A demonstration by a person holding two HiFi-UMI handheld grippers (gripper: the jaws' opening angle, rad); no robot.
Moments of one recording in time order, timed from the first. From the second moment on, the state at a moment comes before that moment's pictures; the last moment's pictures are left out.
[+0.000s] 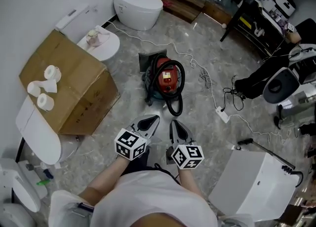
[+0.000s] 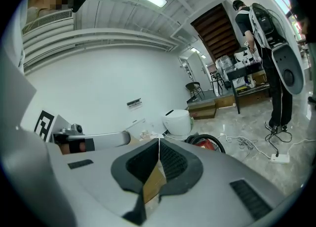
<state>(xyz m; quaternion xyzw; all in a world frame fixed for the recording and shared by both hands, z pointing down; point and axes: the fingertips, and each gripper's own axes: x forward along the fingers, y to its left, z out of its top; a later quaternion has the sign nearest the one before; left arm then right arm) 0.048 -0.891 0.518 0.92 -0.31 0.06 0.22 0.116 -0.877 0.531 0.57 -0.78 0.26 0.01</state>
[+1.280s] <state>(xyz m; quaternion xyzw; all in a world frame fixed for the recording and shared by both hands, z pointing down) 0.036 -1.072 0.557 0.91 -0.35 0.09 0.18 0.136 -1.091 0.557 0.51 -0.82 0.23 0.06</state>
